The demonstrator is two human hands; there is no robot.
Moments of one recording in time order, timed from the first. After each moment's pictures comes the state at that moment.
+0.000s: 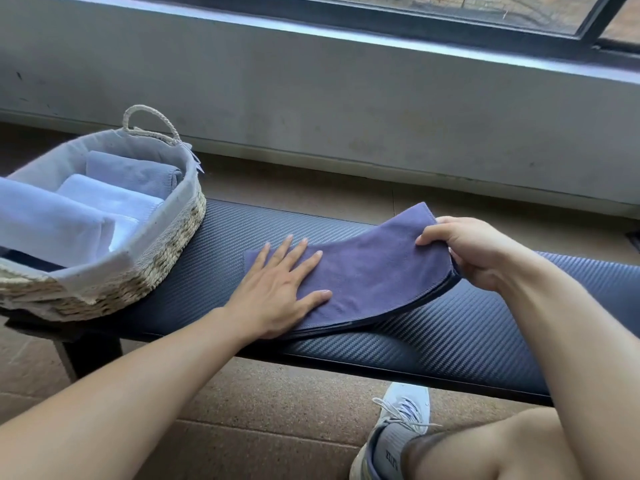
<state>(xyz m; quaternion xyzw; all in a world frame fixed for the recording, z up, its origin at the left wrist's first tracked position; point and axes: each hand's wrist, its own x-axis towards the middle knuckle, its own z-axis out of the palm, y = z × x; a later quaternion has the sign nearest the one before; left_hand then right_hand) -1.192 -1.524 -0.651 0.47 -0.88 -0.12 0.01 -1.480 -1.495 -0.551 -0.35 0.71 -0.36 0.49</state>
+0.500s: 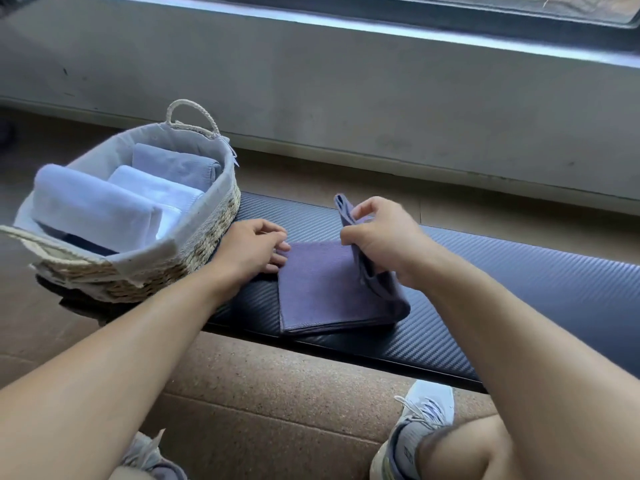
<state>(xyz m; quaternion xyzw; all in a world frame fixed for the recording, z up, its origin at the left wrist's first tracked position) -1.139 -1.554 -0.613 0.63 -0.49 -0.51 0.33 -1.335 -1.513 -0.548 -0.49 0.70 -0.30 0.41</state>
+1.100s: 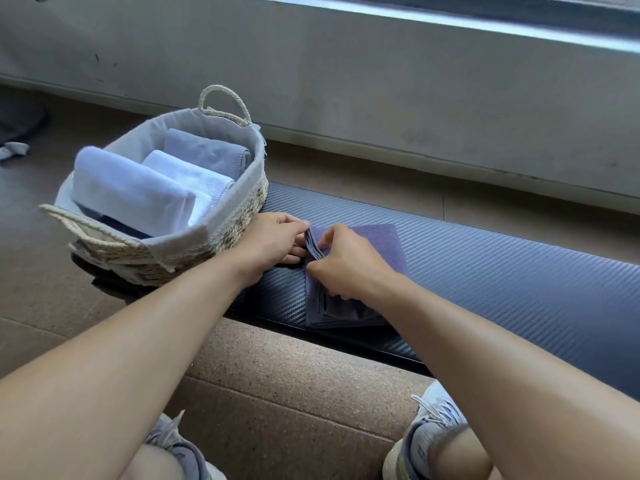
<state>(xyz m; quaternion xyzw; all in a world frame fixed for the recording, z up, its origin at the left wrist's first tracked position) -1.128 -1.560 -0.617 0.62 -0.46 -0.55 0.32 -1.265 -1.511 -0.588 -0.62 0.69 -0.11 0.36</state>
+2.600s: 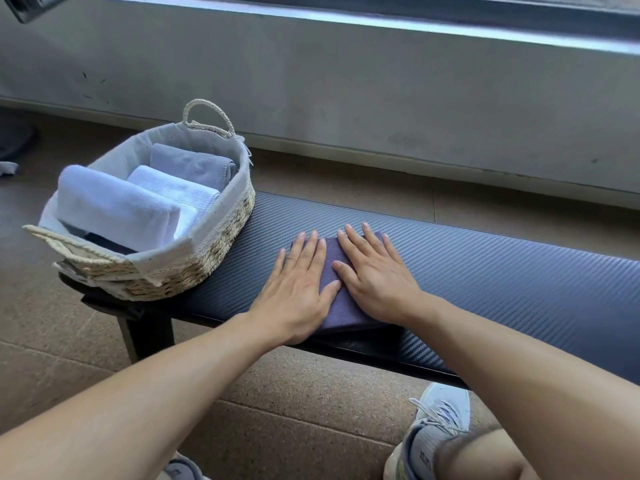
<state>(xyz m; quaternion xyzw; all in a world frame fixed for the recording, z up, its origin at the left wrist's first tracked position) -1.158 -1.506 -0.653 0.54 -0.83 -0.17 0.04 -1.336 -1.511 -0.640 -0.77 0.61 -0.06 0.16</state>
